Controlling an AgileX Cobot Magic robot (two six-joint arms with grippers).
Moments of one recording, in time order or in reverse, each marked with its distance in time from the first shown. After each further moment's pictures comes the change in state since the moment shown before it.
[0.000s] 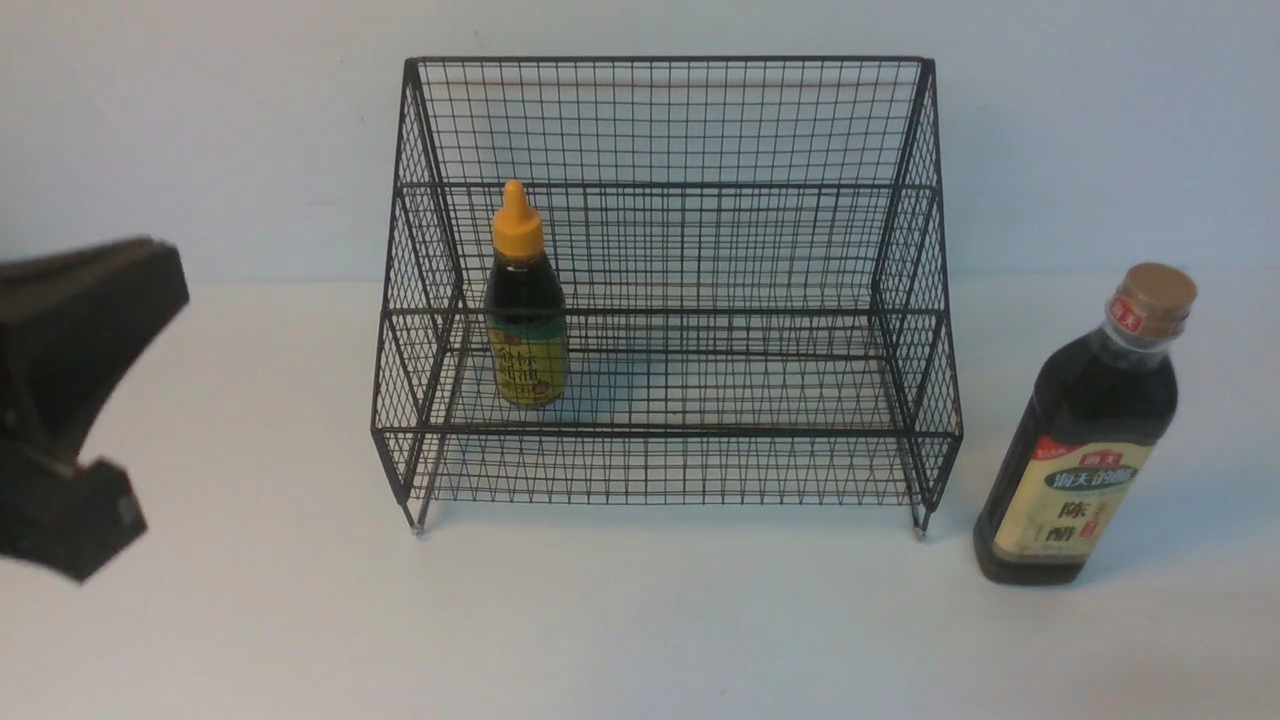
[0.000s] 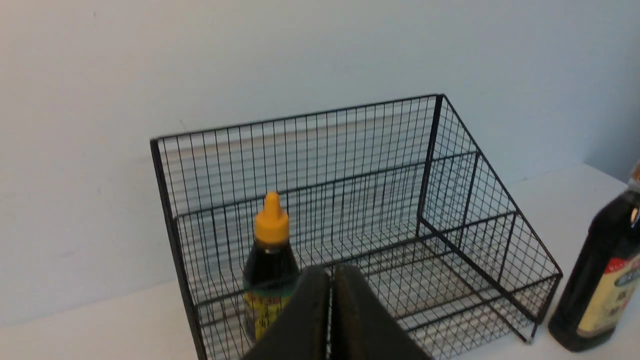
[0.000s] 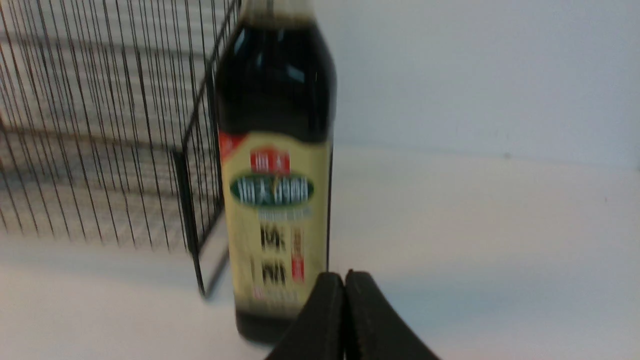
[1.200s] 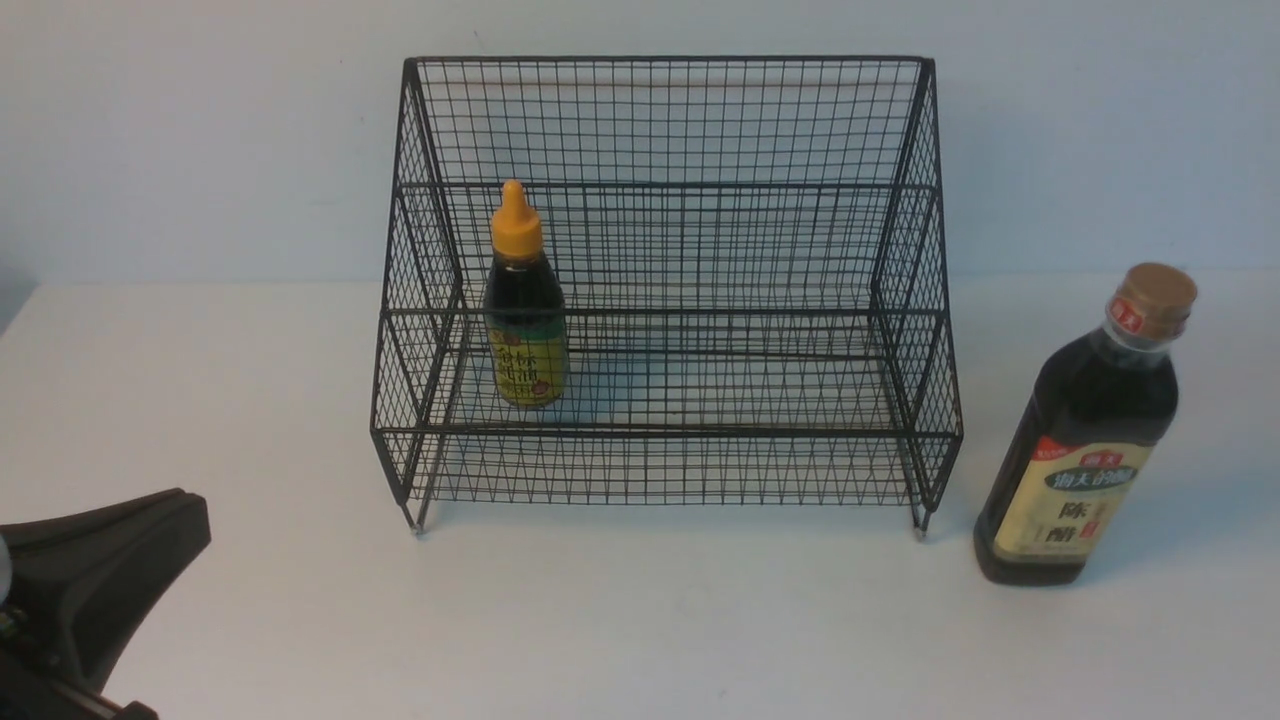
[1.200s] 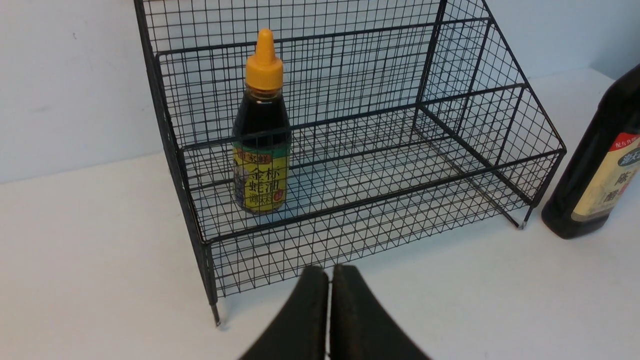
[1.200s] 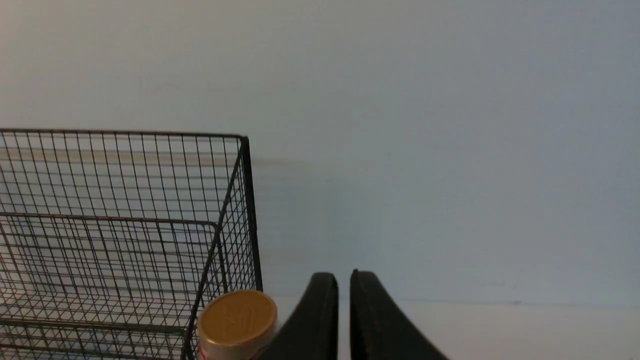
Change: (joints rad) right arm 0.009 0.811 -0.485 -0.213 -0.303 0.225; left arm 0.000 -0.113 0.164 0.034 0.091 -0.063
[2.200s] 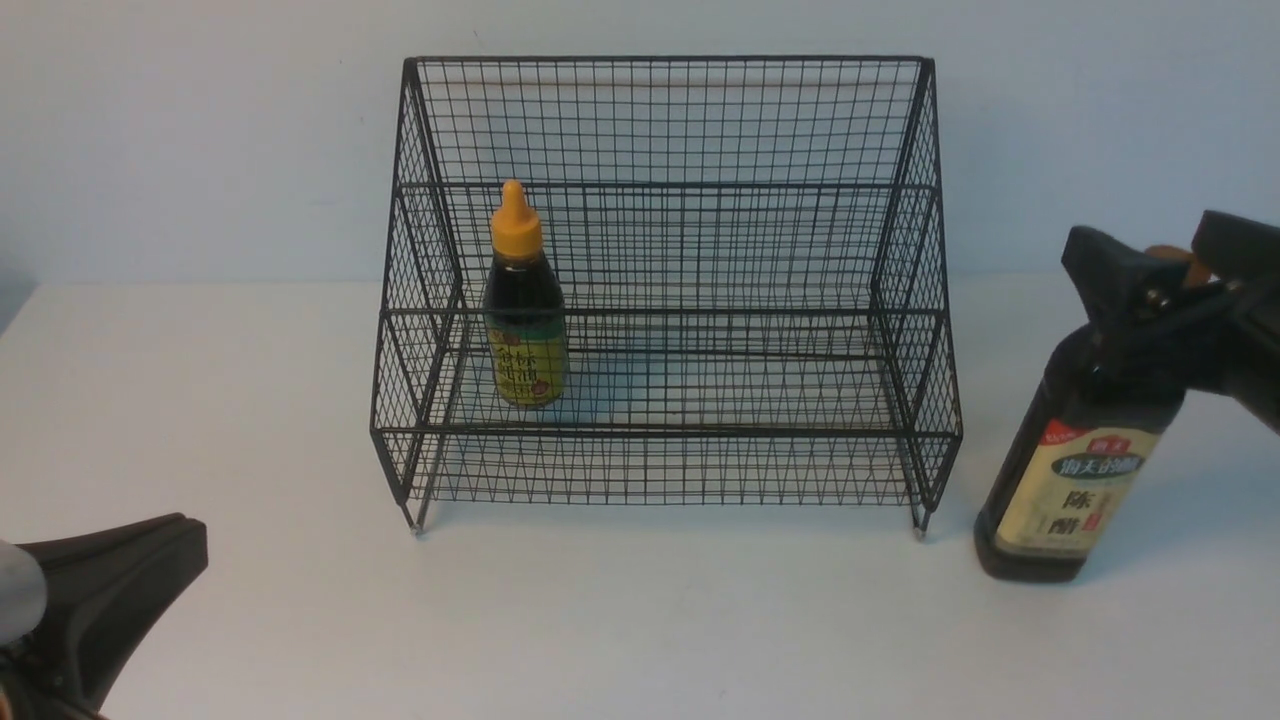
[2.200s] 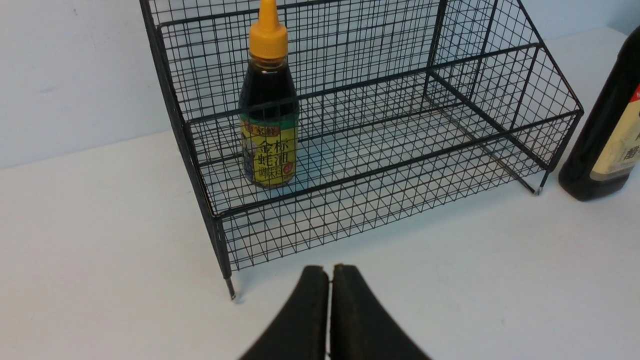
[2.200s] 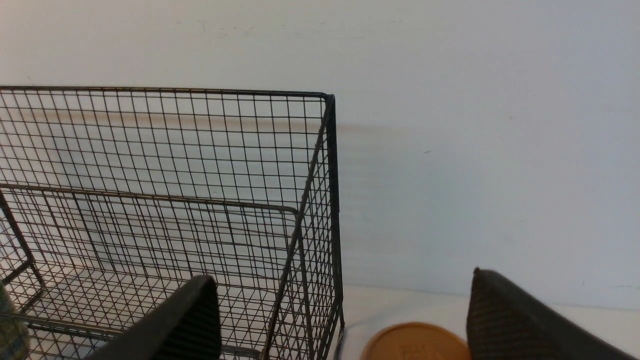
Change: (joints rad) right arm 0.155 0.350 -0.086 0.136 -0.219 -0.129; left arm 0.000 0.000 0.001 0.045 0.044 -0.002
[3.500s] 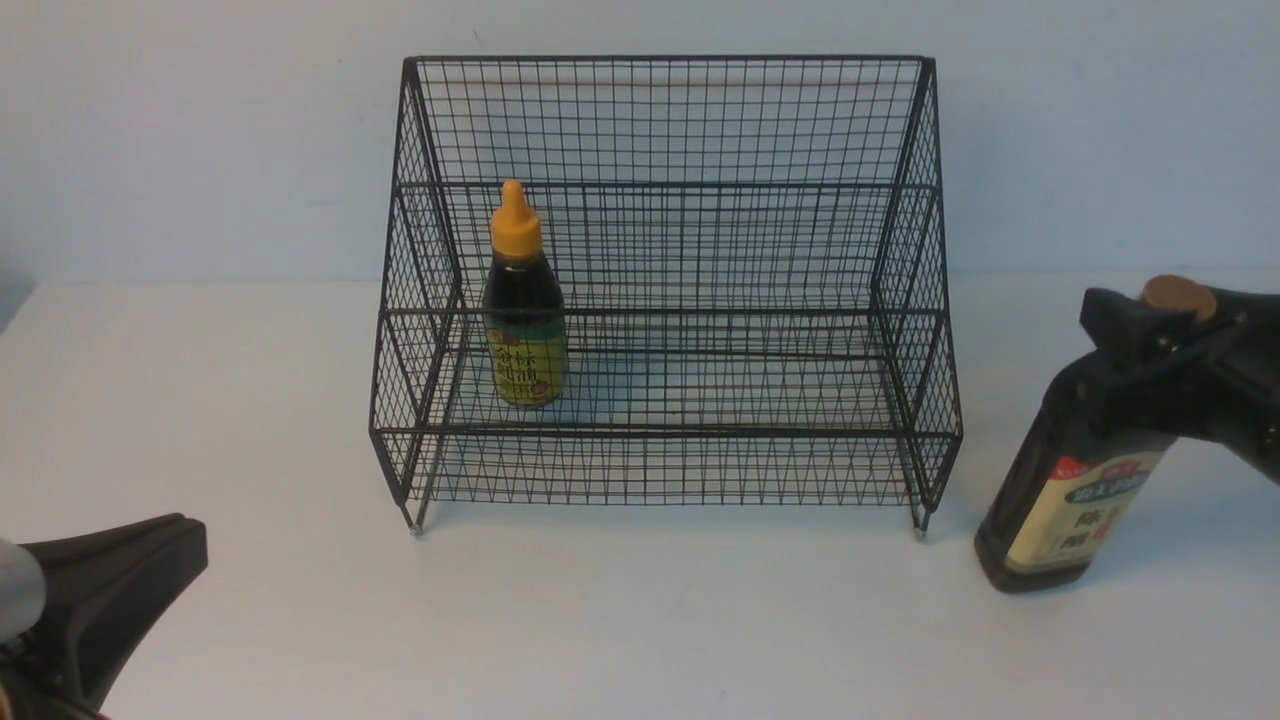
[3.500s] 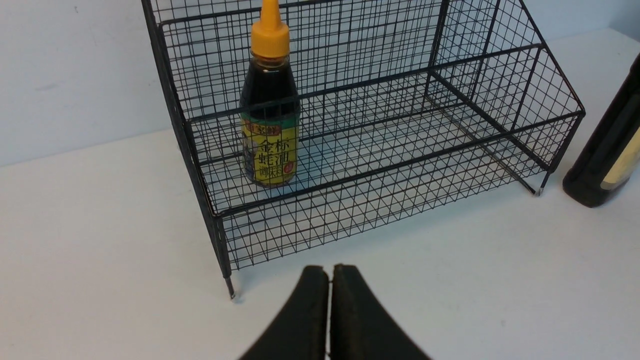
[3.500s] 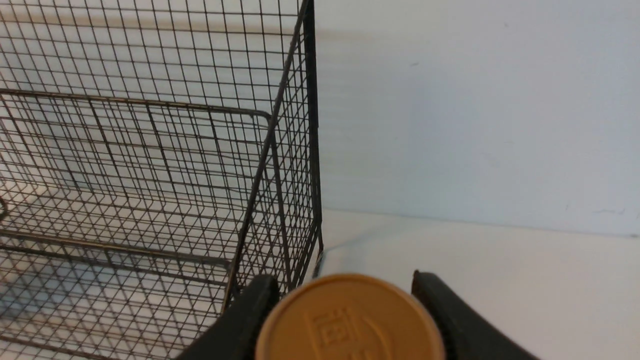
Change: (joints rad) right arm 0.000 0.020 0.012 0.054 0.087 -0.076; left arm 0.000 0.000 0.000 0.003 0.000 -0.009
